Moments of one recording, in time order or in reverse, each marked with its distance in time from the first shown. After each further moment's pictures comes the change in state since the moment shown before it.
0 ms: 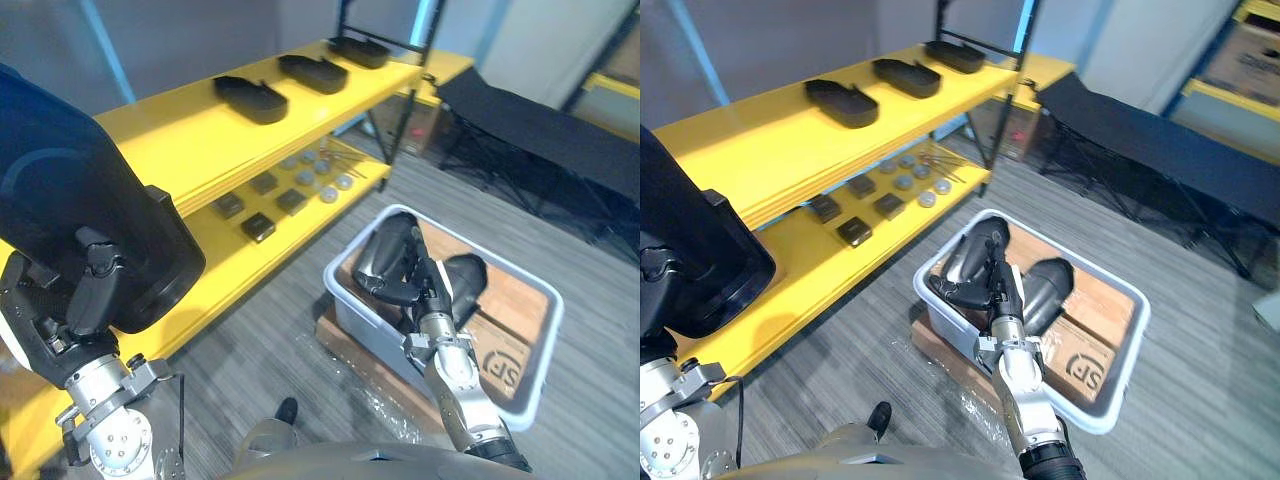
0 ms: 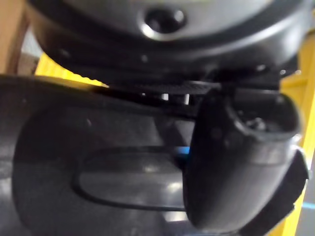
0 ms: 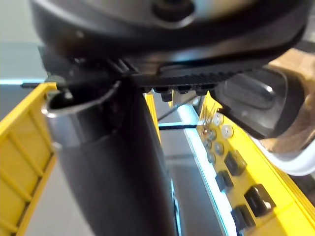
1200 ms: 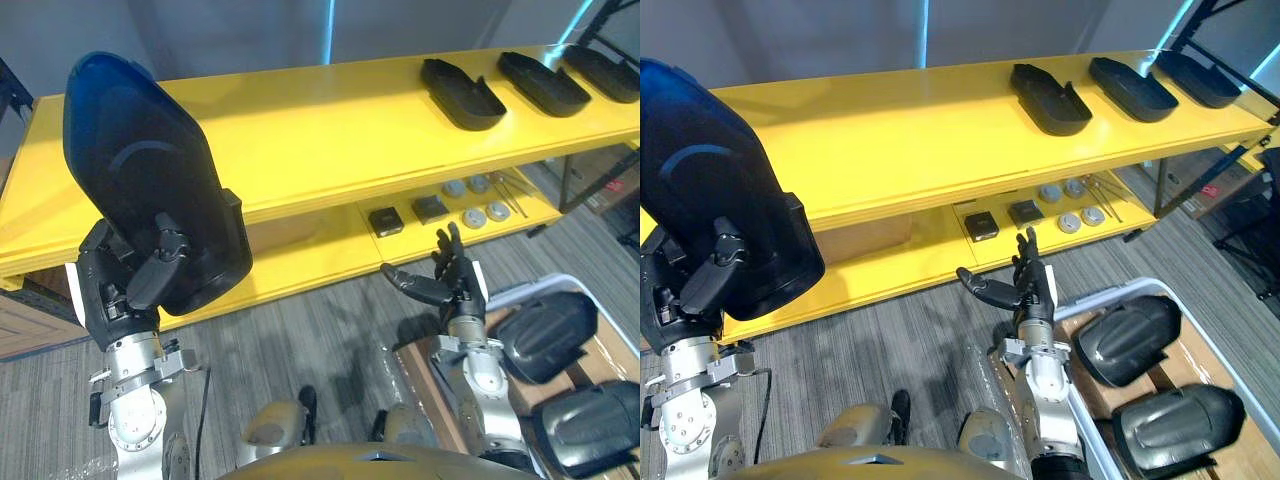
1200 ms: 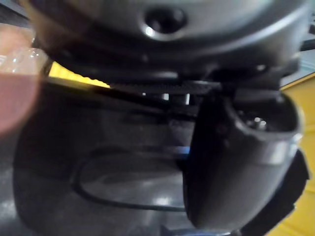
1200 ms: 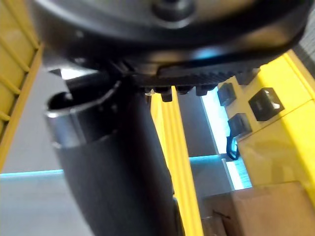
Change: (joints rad) left arm -0.092 0.117 -0.113 0.062 0.020 0.054 -0.134; right arm 0.092 0.048 -0.250 -0.131 0.001 -0.072 0.138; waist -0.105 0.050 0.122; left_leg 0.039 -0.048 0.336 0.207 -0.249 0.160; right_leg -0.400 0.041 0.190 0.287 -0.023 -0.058
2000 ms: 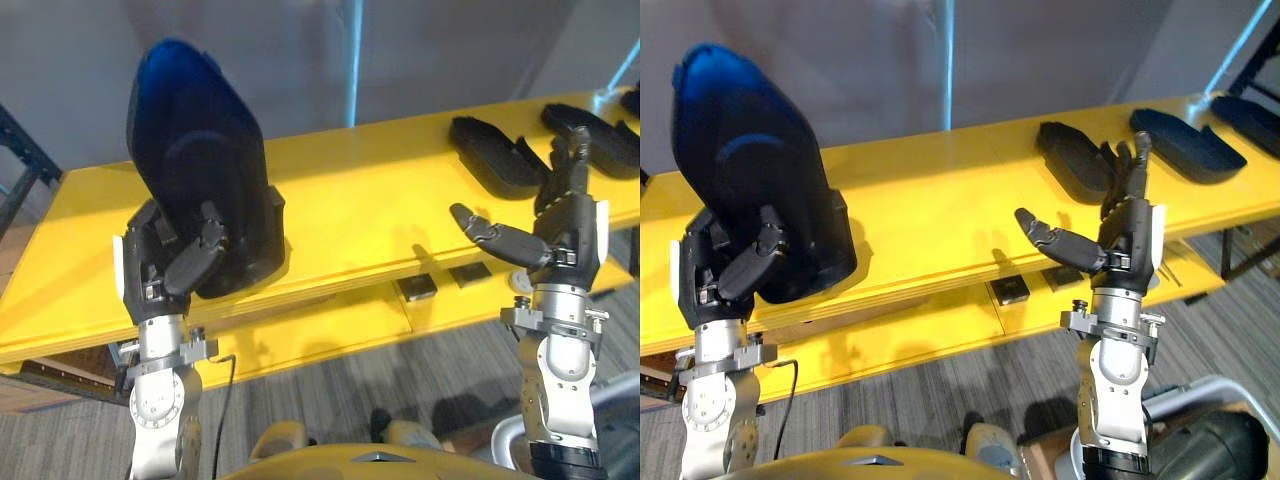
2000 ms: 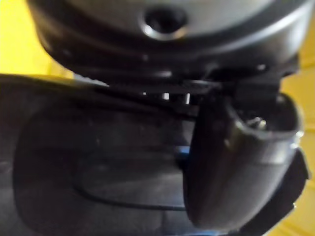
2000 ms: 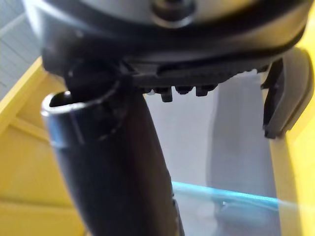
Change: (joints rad) left arm -0.102 0.067 -0.098 0.030 -0.011 -0.051 -0.094; right arm -0.050 -0.119 -0.176 -0.238 0.000 -0.106 -0.053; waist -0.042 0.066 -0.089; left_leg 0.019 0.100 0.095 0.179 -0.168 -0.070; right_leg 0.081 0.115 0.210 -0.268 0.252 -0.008
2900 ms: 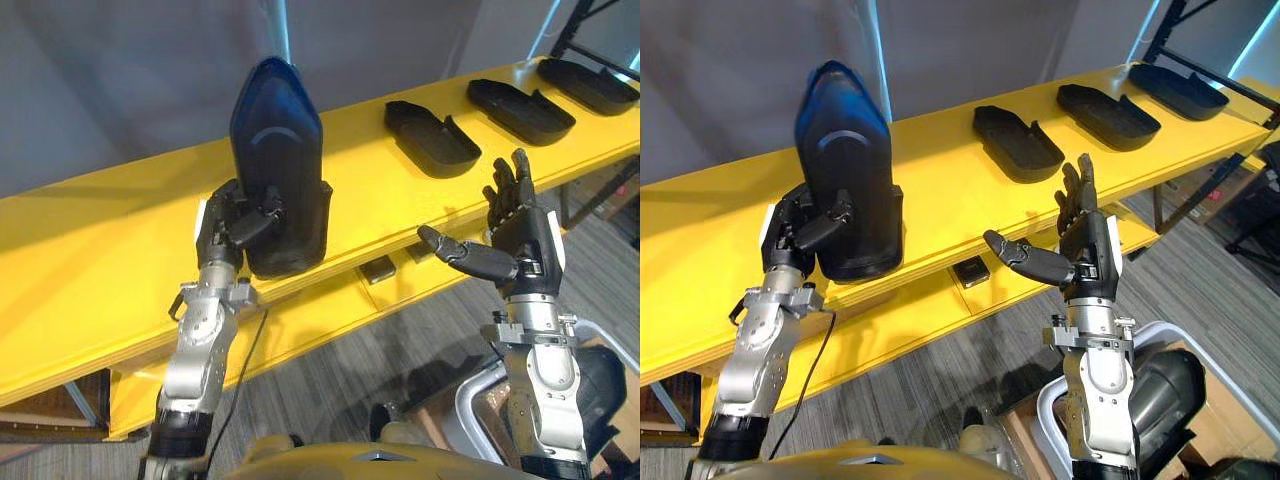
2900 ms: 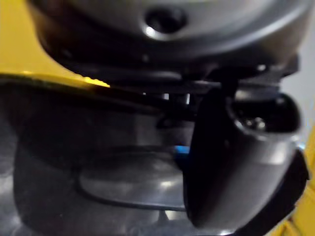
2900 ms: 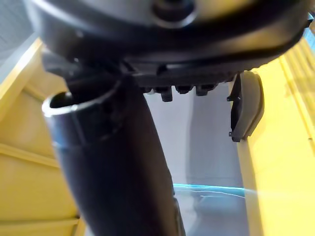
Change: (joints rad) left arm -0.394 0.083 -0.108 0.304 -0.079 0.465 0.102; right arm 0.065 0.013 0.090 -0.028 0.048 0.072 0.193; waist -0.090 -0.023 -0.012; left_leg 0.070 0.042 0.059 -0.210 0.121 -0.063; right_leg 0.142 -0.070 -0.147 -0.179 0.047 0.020
